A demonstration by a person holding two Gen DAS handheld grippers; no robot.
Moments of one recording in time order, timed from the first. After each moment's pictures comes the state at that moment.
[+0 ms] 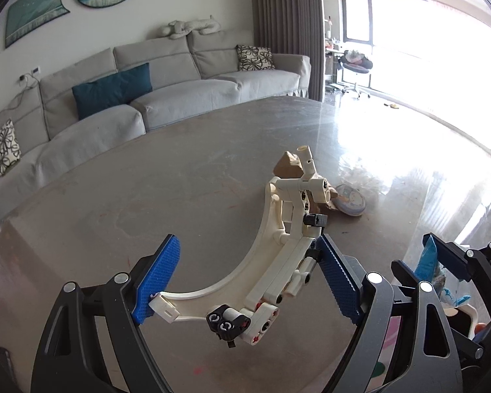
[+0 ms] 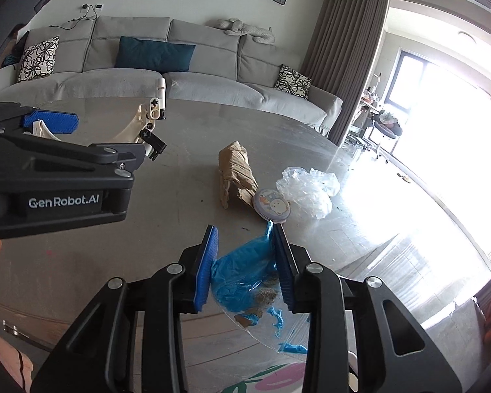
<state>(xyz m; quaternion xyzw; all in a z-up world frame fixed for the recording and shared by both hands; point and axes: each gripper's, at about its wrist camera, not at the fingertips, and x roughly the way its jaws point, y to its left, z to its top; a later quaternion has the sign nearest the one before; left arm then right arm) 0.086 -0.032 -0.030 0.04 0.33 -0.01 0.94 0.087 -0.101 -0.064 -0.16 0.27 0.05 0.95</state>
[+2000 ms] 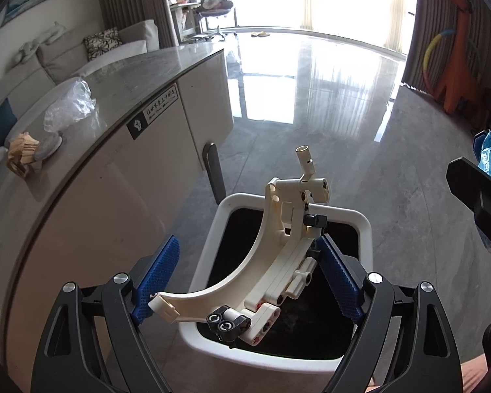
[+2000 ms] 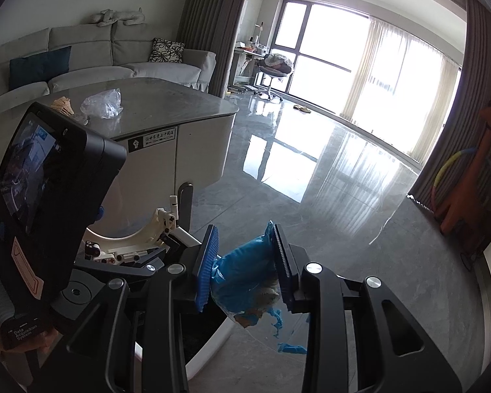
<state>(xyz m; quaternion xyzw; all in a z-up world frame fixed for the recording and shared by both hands) -0.021 -0.343 -0.146 0.16 0.41 -0.24 0.87 -0.067 -0.342 -0.097 -0.06 0.31 -0.17 0.93</state>
